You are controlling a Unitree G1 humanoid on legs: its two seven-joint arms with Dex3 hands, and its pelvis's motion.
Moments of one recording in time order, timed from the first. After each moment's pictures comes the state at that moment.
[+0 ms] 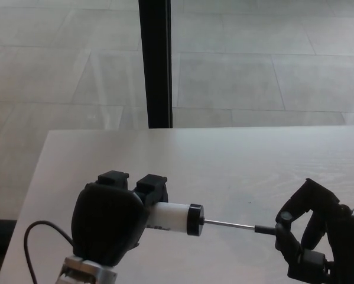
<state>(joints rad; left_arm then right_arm) -0.16 0.34 -0.41 0.03 1.04 0.02 0.49 0.15 -0.15 0.12 -0.32 -0.51 -0.02 -0.23</state>
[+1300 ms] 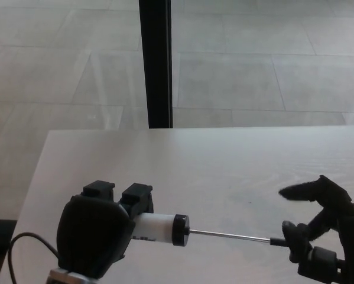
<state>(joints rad) -0.10 0.38 -0.40 0.03 1.02 0.01 0.49 0.15 -0.21 0.09 -0.33 -0.45 -0.03 -0.16</state>
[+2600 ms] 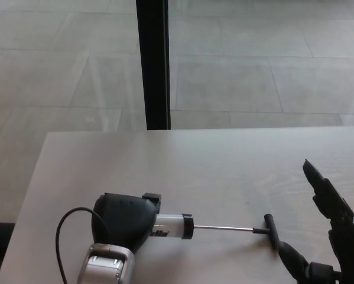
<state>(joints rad) -0.36 0.25 -0.54 0.39 1.17 0.37 0.14 0.19 -0.21 0.09 -0.36 -0.45 0.01 -0.08</state>
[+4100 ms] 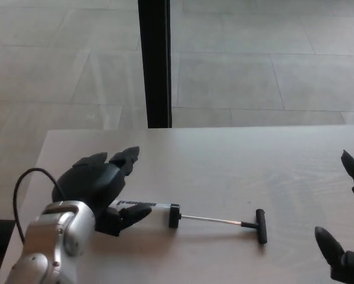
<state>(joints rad) -0.35 0.39 -0.29 0.04 0.83 0.30 -0.29 0.18 -0.26 -0.06 -0.35 -0.40 -0.02 -0.08</state>
